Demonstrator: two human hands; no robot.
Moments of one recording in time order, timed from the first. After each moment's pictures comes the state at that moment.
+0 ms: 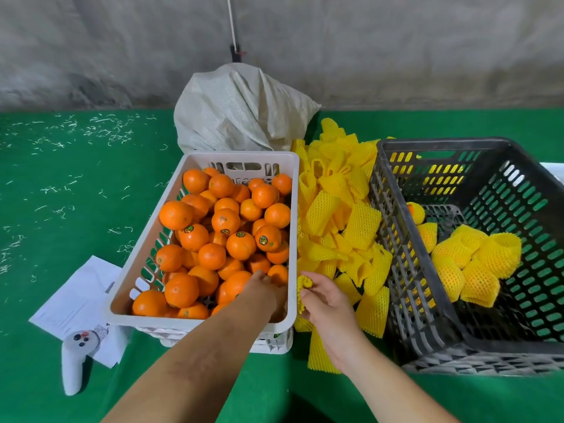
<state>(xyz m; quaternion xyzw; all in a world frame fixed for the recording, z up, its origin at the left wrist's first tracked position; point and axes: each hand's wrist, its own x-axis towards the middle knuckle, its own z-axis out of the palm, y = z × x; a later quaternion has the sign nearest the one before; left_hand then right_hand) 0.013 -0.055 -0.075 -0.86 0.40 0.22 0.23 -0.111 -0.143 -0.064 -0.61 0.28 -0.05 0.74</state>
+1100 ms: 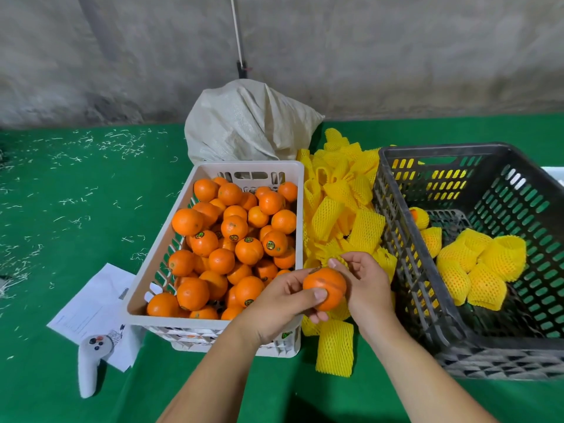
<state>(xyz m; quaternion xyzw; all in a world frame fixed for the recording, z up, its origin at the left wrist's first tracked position) -0.039 -0.029 -0.024 -0.57 0.24 0.42 -0.67 -0.102 -0.188 -0.032 -0.66 0.31 -0.21 0.65</state>
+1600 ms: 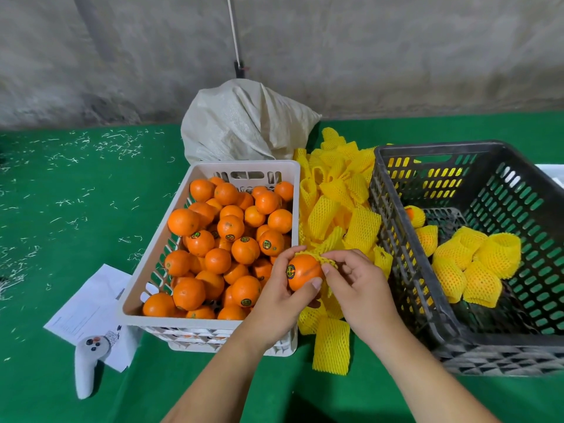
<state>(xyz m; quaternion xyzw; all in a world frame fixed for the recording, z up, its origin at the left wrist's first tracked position) -0.051 -0.033 -0.023 -0.64 0.20 0.28 -0.69 -0.123 -0.184 -0.006 -0.78 0.16 -0.21 0.57</state>
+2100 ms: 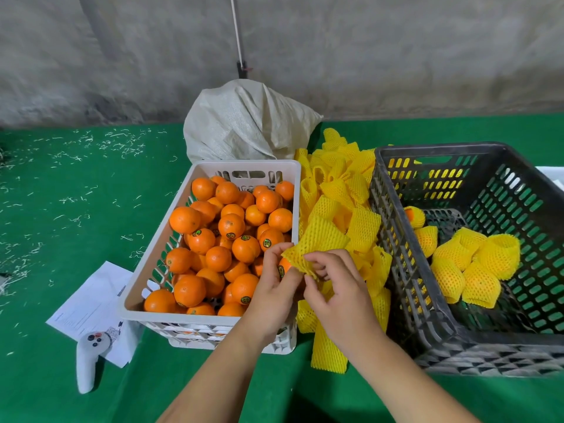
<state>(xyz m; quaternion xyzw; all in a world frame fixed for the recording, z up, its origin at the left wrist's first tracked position) -0.051 -0.036 -0.022 -0.58 0.15 0.28 -0.75 -0.127 -0.158 -0.011 -0.85 0.05 -0.30 0.42</state>
